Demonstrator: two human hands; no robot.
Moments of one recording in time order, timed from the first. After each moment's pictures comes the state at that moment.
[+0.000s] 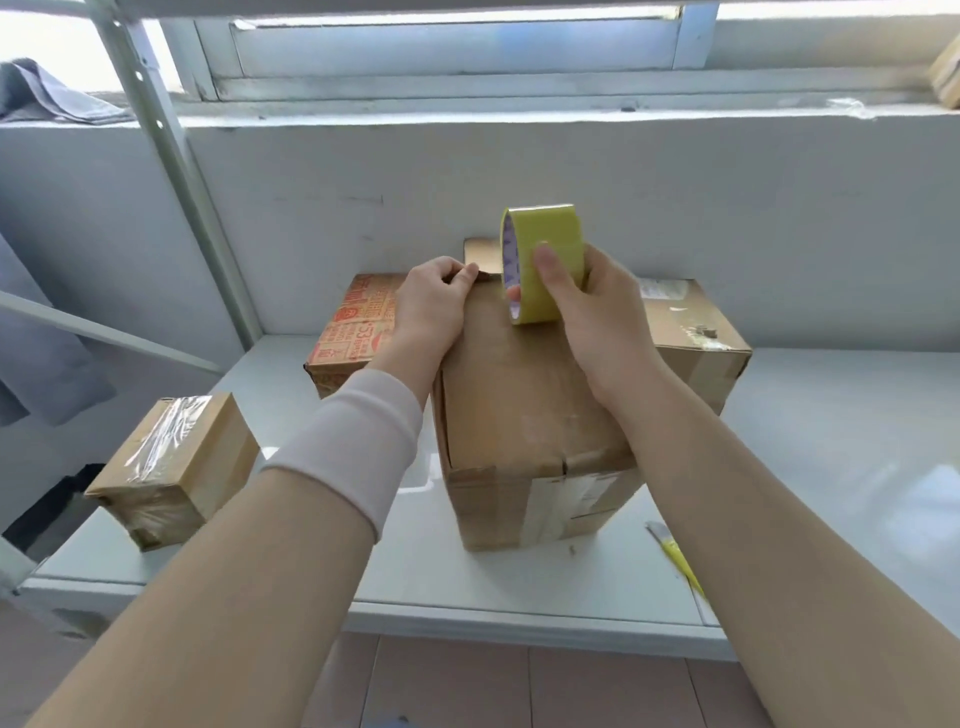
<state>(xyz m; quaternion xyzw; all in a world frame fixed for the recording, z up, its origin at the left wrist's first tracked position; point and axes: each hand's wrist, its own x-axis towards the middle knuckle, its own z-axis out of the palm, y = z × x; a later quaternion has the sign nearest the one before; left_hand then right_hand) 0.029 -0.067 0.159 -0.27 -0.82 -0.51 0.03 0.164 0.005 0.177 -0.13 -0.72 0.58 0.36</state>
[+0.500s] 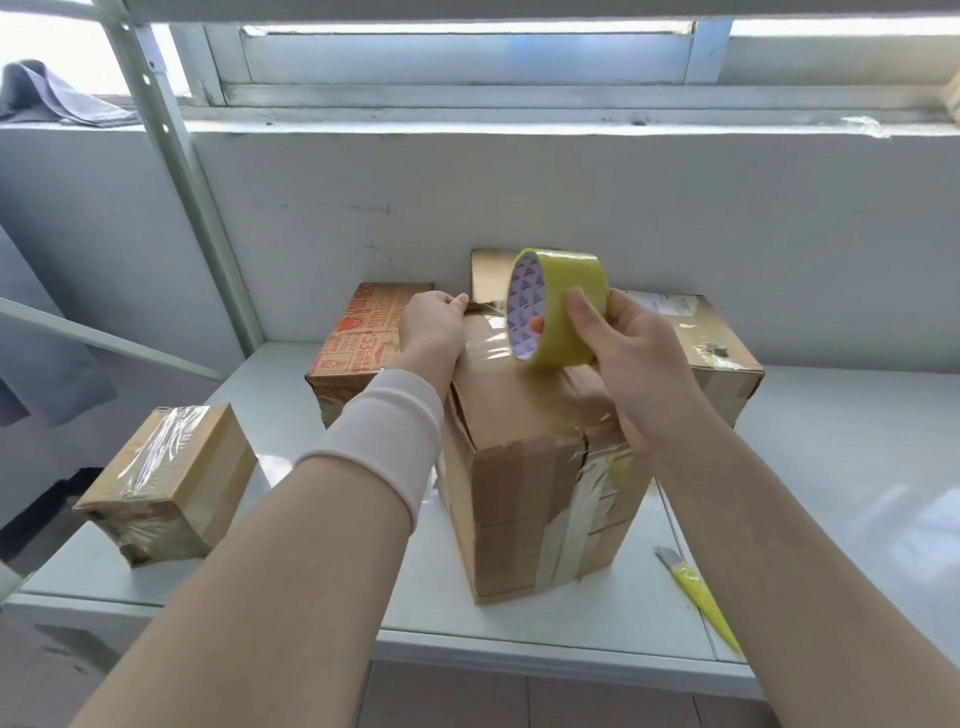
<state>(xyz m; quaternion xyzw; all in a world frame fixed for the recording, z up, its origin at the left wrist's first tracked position) 0.003 -0.052 0.148 -0.18 -0.87 -0.45 -0.02 0.176 0.010 0.167 -0.14 -0.68 0.65 0.31</state>
